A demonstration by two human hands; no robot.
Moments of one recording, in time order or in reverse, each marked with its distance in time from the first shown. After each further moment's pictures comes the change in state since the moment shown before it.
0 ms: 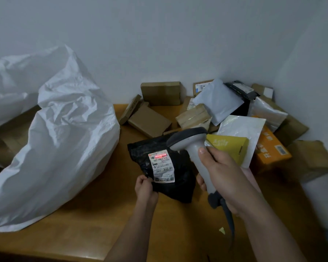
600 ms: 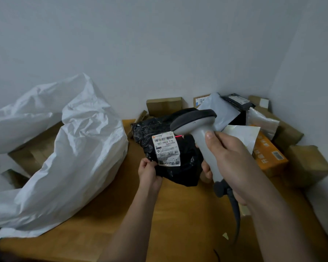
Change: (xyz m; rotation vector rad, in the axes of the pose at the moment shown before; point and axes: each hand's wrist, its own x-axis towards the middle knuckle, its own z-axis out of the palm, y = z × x) left_hand -0.066 0.068 0.052 -0.113 -0.220 0.142; right_hand -0.045 -0.049 -0.029 0.038 0.053 -0.203
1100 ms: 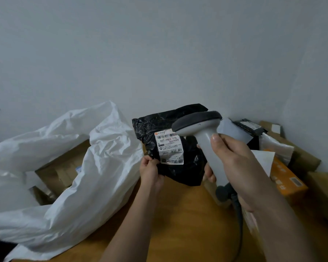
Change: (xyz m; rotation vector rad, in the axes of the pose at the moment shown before) left_hand -0.007 0.089 0.026 -0.021 -0.103 0.160; right_hand -0.003 -0.048 0.028 0.068 -0.007 -0.187
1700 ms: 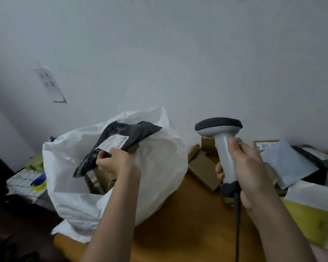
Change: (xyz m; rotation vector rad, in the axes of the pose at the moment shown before) left_hand -0.009 0.188 -0.066 0.105 0.910 0.417; right_hand 0.055 0.005 0.090 0.262 -0.029 0.055
